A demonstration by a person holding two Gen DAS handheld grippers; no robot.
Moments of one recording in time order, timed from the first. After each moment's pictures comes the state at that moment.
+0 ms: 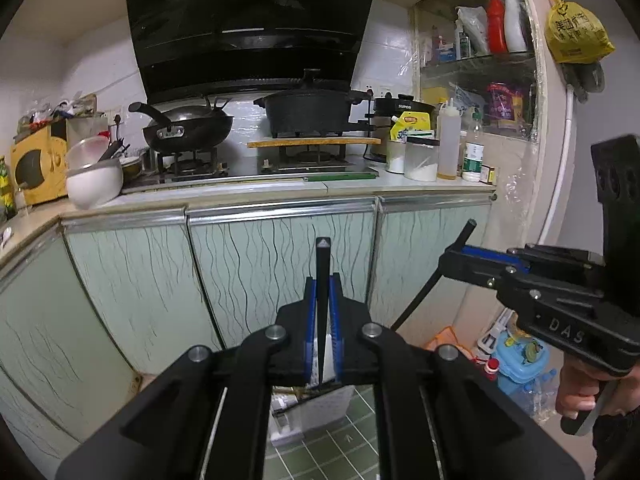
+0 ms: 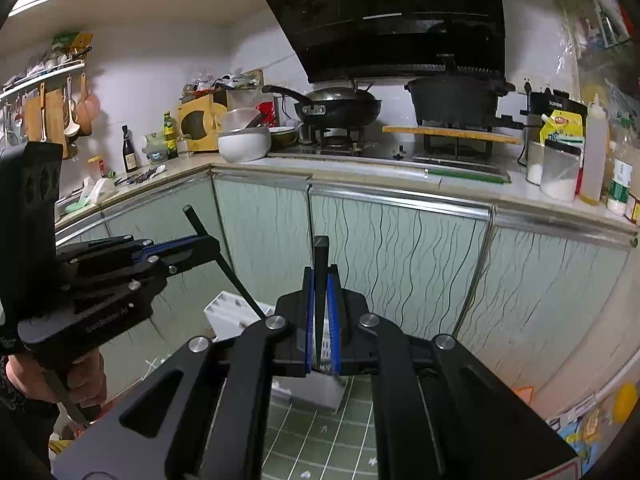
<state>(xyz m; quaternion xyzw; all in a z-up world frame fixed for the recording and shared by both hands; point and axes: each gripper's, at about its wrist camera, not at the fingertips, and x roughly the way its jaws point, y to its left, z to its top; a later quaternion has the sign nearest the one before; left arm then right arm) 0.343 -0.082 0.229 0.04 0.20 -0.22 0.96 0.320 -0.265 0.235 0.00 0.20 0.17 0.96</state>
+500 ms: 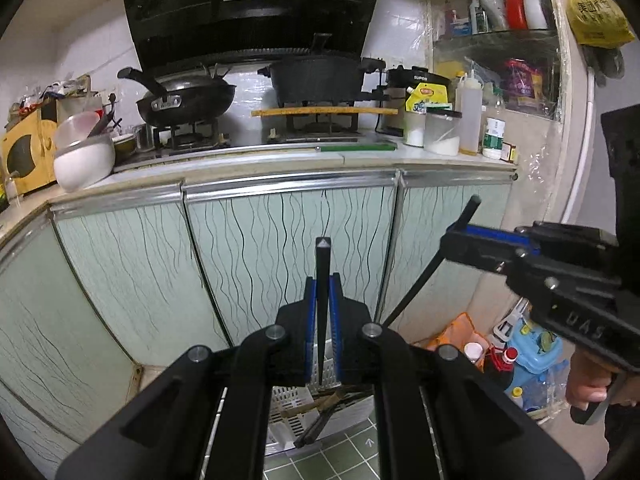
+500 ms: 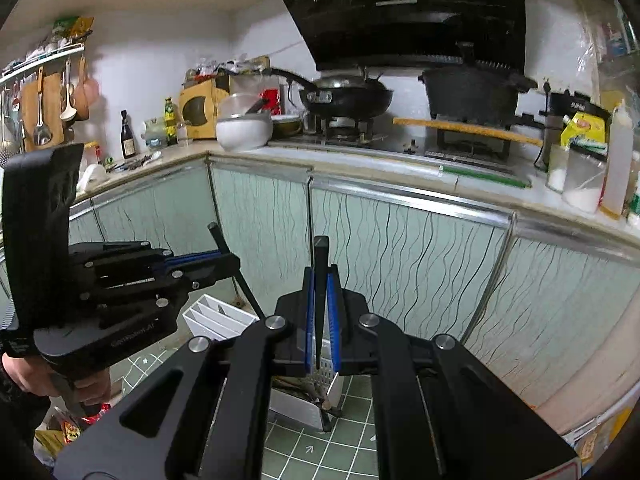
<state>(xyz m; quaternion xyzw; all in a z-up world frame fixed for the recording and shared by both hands) 0.399 -0.082 0.188 0.05 0.24 -0.21 0.95 0.380 -0.254 0.208 -0.03 0.22 0.18 0.96</state>
